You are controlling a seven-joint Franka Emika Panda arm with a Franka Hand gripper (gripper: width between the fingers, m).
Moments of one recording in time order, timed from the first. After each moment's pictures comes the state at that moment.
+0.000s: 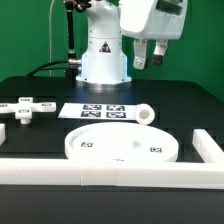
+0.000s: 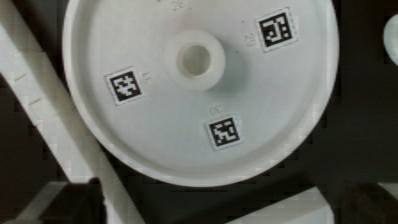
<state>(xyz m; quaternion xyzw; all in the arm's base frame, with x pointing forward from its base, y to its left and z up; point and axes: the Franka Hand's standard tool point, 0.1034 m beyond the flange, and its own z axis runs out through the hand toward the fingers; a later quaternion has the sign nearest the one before) 0.556 0.040 0.150 0.86 0.50 -0.03 0.06</state>
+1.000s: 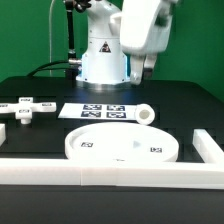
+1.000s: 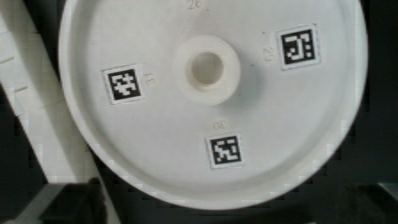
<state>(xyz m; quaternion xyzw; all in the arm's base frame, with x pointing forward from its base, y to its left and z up) 0.558 0.023 0.106 0.81 0.58 0.00 0.06</state>
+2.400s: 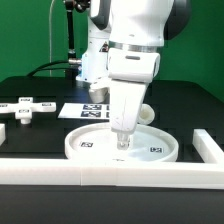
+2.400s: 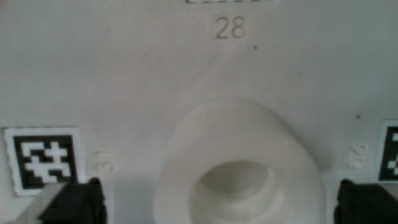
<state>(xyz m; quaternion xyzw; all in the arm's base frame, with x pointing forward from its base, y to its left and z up) 0.559 0.002 0.018 0.77 0.63 -0.02 0.02</state>
